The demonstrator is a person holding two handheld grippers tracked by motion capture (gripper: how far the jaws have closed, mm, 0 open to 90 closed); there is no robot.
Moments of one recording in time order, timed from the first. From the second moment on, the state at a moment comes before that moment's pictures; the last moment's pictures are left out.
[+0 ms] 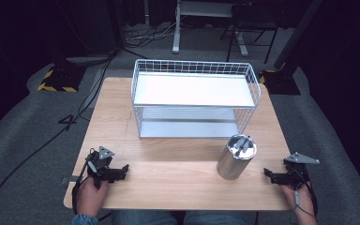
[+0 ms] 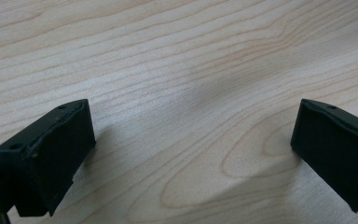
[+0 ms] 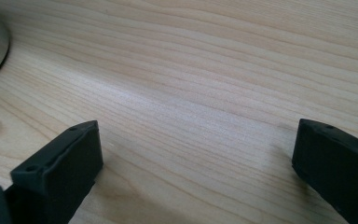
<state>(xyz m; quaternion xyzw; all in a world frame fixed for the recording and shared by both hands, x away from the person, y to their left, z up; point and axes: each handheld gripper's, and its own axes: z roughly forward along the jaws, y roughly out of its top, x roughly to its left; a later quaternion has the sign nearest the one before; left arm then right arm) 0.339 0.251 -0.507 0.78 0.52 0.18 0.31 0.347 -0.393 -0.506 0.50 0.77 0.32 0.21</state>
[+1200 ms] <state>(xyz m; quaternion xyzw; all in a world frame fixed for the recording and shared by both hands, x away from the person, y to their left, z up) 0.343 0.251 -0.507 0.78 0.51 0.18 0.31 0.320 -0.375 -0.445 0.45 0.77 0.42 0.18</state>
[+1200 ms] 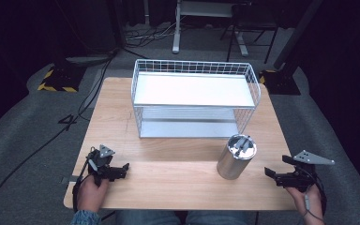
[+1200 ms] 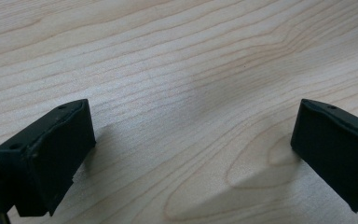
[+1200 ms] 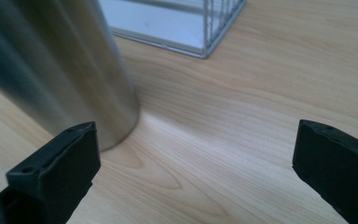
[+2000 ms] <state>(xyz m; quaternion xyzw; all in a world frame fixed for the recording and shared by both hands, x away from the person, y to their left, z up) 0.343 0.251 -0.507 0.78 0.51 0.18 0.31 0.300 -0.335 -0.402 0.37 0.79 0.46 0.18</state>
